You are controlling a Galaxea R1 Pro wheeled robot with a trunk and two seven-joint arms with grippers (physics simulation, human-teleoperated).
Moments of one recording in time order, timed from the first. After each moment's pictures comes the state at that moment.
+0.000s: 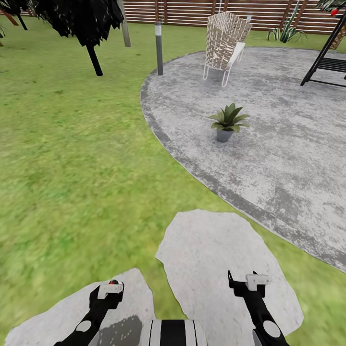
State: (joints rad) left arm -0.46 0.04 -0.01 -0.32 -0.02 -0.36 0.02; right arm -0.22 -0.05 0.01 -0.93 0.00 -0.23 -0.10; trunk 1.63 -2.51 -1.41
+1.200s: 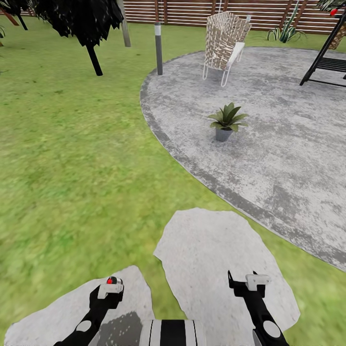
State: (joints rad) left arm -0.46 0.04 -0.01 -0.32 -0.02 -0.36 0.02; right arm -0.22 -0.05 0.01 -0.93 0.00 -0.23 -0.10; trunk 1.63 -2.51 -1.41
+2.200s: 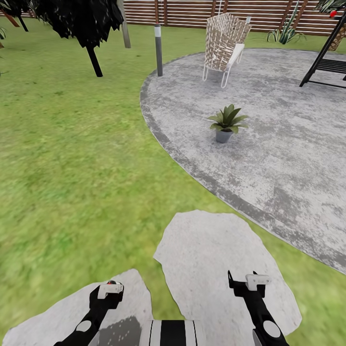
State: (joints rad) left arm -0.46 0.04 -0.01 -0.32 -0.02 -0.36 0.02; right arm -0.22 -0.05 0.01 -0.93 0.00 -0.23 -0.10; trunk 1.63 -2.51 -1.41
